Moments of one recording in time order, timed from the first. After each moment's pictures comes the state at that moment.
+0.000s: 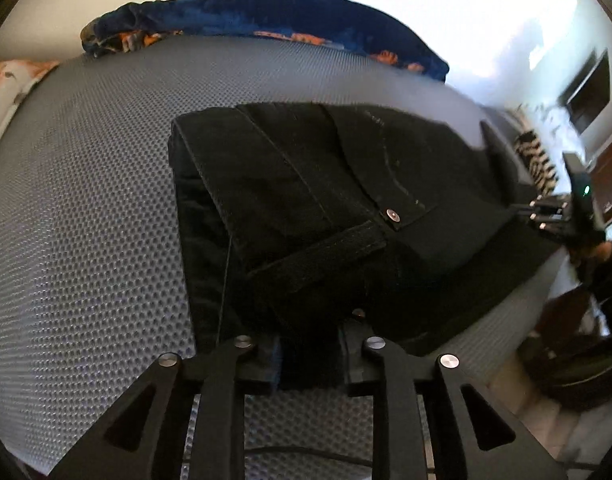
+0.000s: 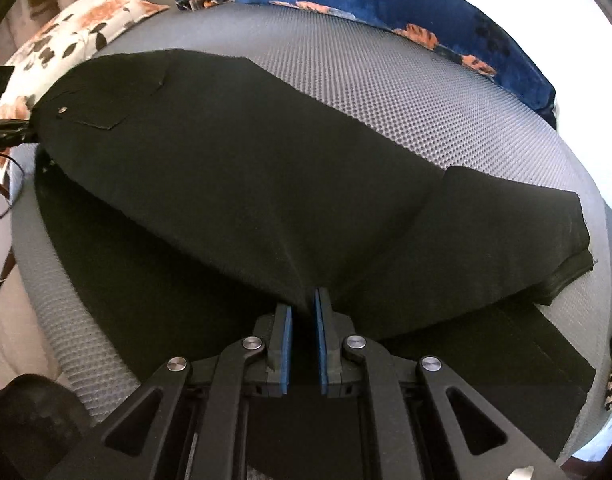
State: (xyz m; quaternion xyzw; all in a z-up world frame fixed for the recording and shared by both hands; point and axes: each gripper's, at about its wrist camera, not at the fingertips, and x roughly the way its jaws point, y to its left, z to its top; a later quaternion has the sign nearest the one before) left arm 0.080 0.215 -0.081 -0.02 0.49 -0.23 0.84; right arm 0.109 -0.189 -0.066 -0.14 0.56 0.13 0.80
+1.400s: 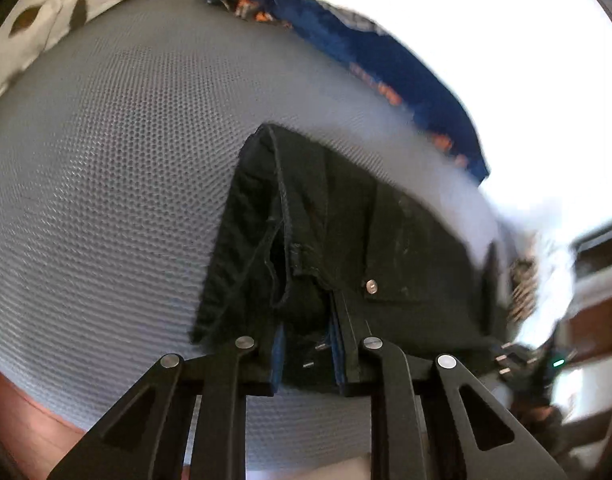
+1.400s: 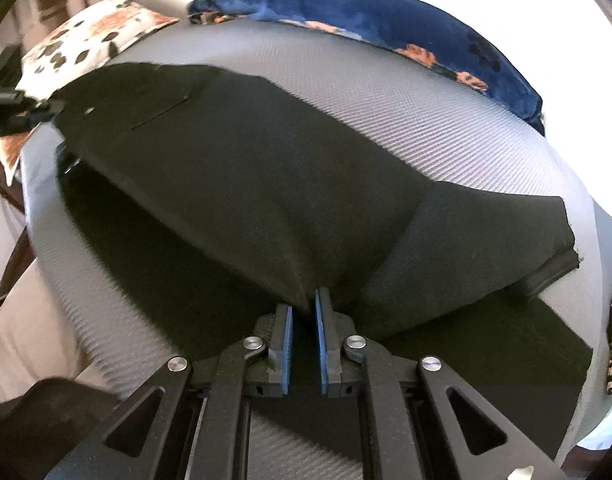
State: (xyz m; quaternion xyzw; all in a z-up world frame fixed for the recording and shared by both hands) left arm 0.103 0.262 -0.041 -0.24 0.53 -0.13 0.81; right arm 0.070 -0.175 -0.038 -0.14 0.54 0.14 0.82
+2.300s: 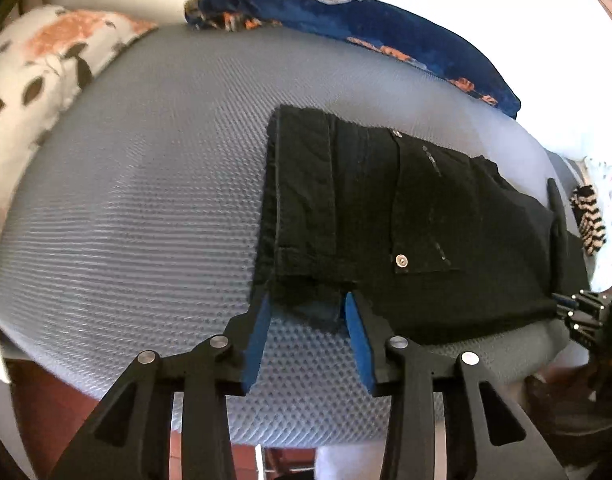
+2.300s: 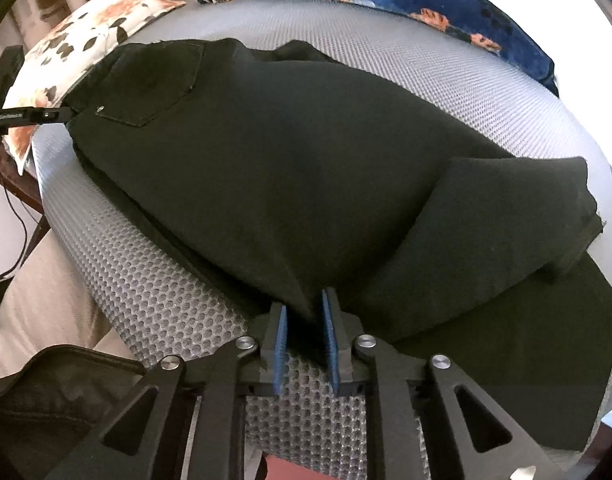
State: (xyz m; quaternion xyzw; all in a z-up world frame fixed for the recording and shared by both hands) left arm 0.053 0.227 -0.027 -0.07 0.52 -0.08 0.85; right arm 0.041 -0.175 -0.065 -0.11 0.57 0.15 0.80
